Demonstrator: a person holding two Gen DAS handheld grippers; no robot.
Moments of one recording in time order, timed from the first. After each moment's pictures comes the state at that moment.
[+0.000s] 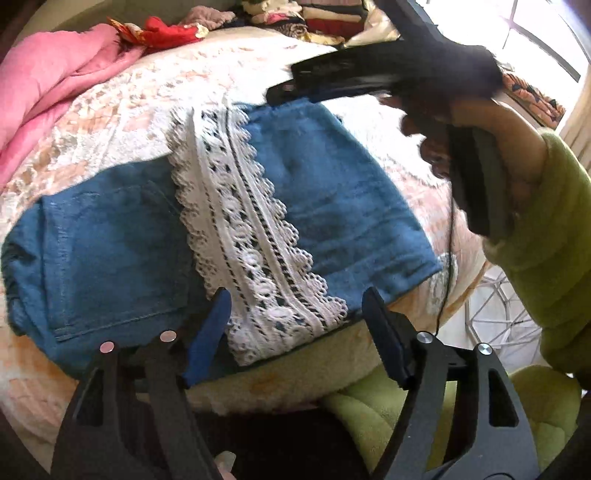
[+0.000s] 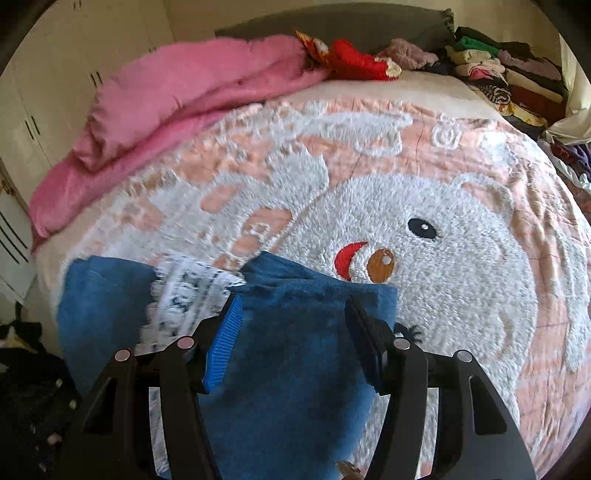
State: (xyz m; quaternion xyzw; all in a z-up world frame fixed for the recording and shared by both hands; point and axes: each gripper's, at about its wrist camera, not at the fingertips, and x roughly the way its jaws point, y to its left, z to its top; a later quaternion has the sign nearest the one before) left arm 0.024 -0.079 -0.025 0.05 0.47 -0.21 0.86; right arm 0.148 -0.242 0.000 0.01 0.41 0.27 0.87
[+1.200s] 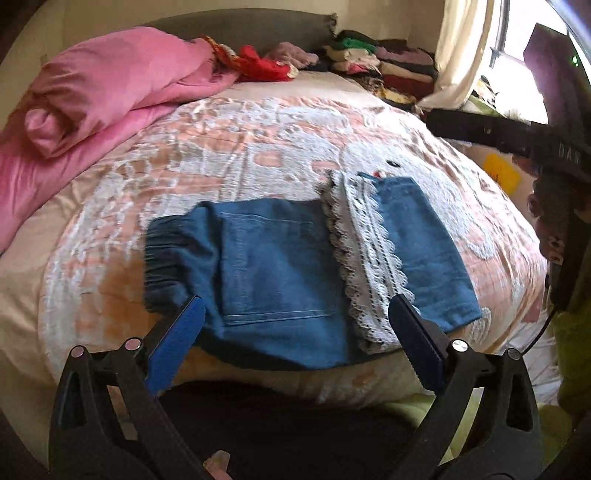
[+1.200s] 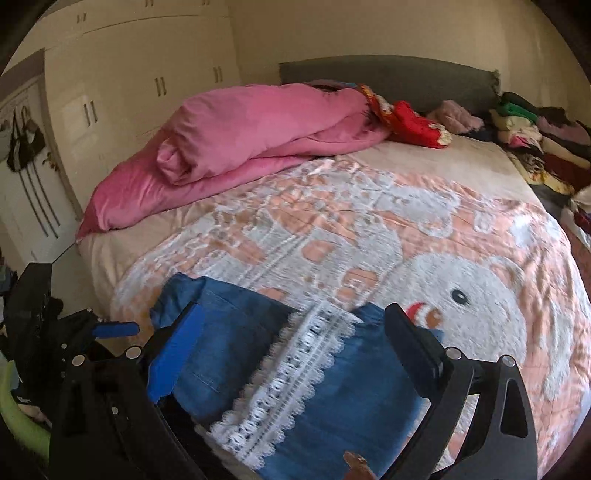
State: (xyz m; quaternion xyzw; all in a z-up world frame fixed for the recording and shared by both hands) left arm 0.003 0.024 0.029 -0.02 0.40 -0.07 0.91; right arm 0.069 -0.189 0.092 -0.04 0.32 0.35 0.88
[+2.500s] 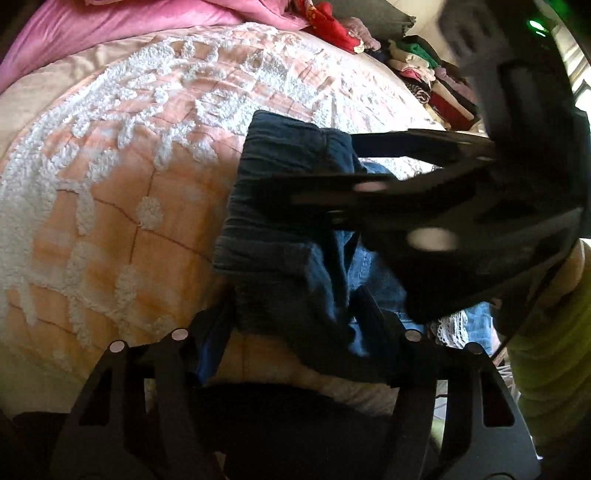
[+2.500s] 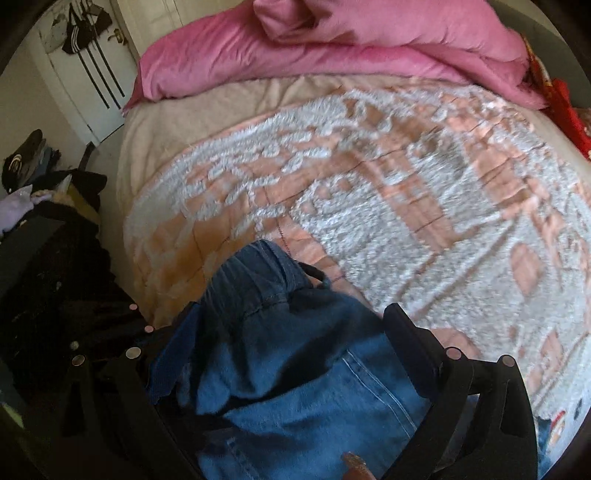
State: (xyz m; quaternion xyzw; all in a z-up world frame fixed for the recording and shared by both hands) left arm 0.037 0.116 -0.047 -0.21 0.47 -0.07 0.85; right arm 0.113 0.042 -0.007 -0.20 0.45 0.49 0.71
